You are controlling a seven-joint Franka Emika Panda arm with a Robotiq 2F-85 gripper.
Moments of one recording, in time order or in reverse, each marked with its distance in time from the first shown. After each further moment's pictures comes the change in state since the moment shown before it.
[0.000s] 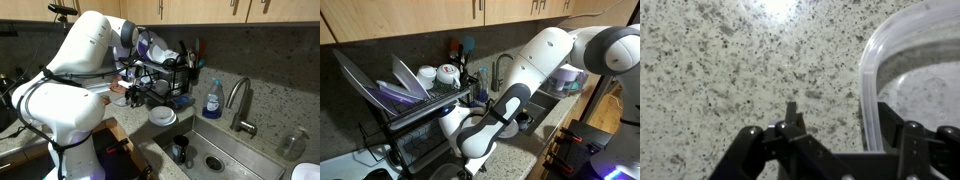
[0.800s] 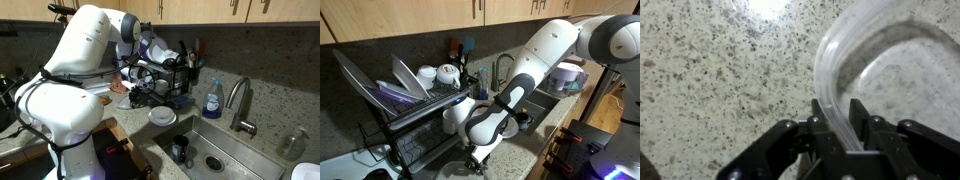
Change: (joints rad) arm -0.066 -0.084 -0.001 -0.131 0.057 0.079 -0.026
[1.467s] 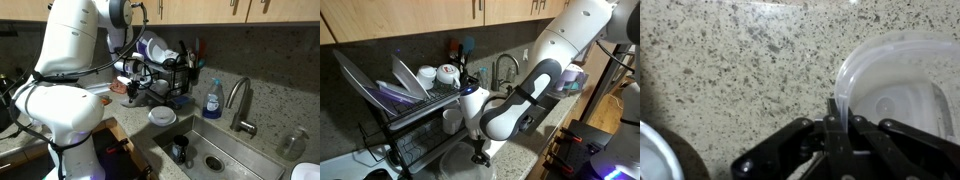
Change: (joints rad) arm 0.018 -0.206 -0.006 -0.197 -0.009 0.091 0.007
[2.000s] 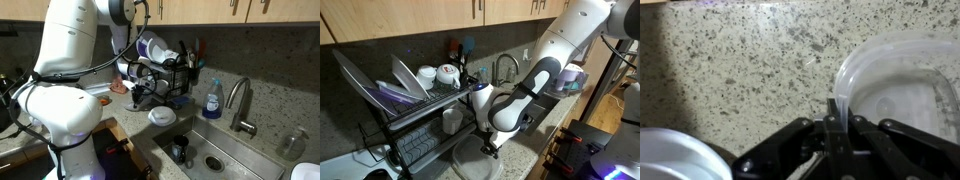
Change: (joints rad) arm -0.079 -0.037 -0.019 -0.111 0.025 0.049 -0.003
